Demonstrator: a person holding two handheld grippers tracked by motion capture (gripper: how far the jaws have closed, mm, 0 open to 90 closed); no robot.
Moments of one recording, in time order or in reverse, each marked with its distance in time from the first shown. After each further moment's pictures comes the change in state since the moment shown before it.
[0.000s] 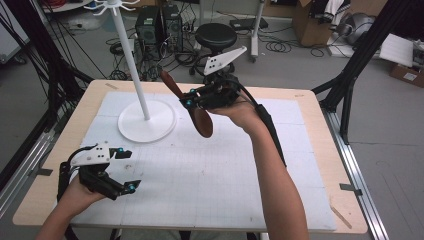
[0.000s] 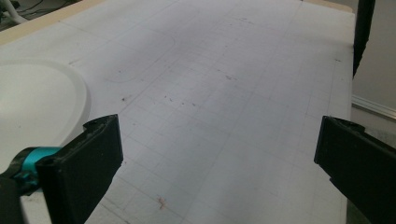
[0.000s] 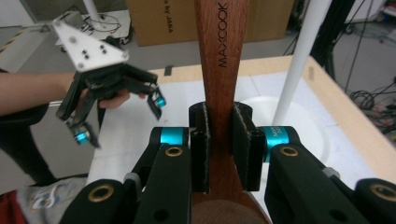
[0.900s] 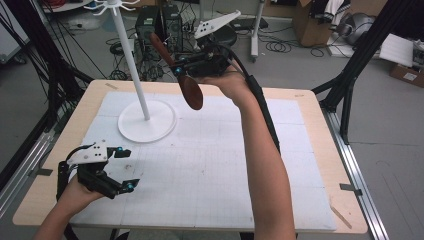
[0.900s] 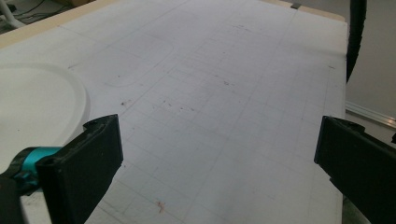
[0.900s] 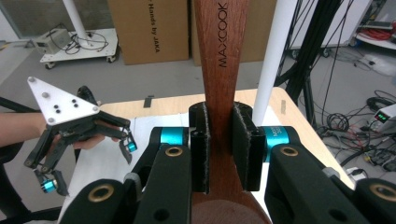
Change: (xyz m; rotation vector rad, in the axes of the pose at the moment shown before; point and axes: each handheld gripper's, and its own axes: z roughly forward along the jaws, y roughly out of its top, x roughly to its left) left arm 0.004 0.000 -0.003 -0.027 -0.014 -0.014; right arm -0.030 0.057 -0.001 -0.053 -0.040 -0.010
